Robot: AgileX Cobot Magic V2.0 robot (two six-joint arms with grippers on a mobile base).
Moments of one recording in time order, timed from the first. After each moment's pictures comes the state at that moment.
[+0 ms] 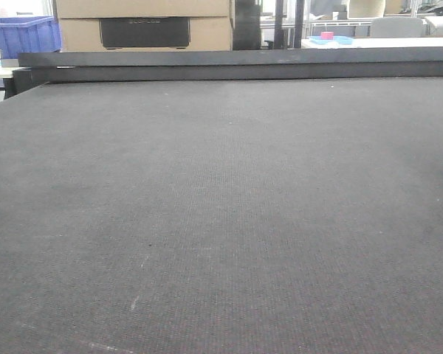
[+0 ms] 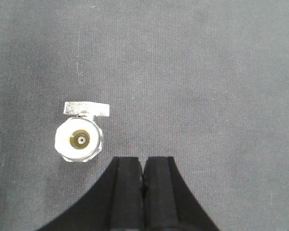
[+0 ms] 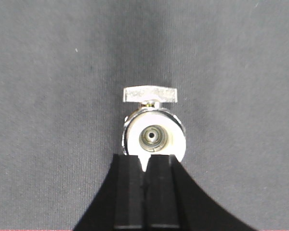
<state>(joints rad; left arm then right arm) -0.13 1.19 -1.12 -0.10 1.01 -0.04 0.05 1.21 -1.10 0.02 1.22 -0.03</state>
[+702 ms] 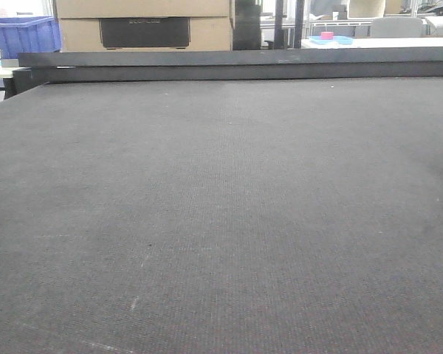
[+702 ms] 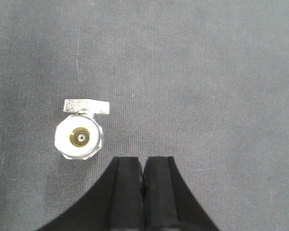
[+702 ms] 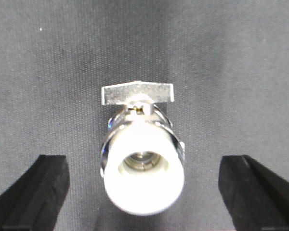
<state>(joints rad) -0.13 1.19 -1.12 -0.10 1.01 -0.04 0.00 1.39 -1.10 0.02 1.21 -0.03</state>
